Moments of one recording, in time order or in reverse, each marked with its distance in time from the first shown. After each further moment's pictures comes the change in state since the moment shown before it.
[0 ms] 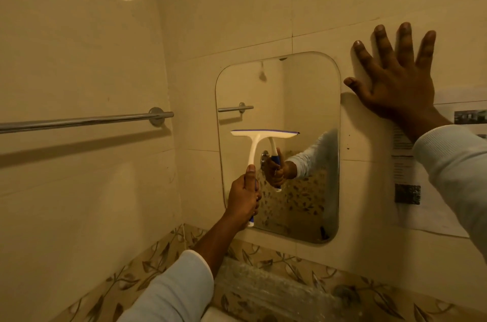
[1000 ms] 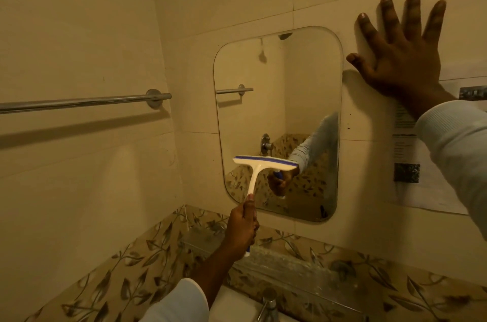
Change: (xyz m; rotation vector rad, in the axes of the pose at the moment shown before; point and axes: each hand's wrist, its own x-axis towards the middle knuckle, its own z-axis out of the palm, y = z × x) left_hand -0.055 -0.094 -0.020 0.012 -0.043 -0.140; right_hand -0.003 -0.005 -0.009 0.048 -0.012 0.007
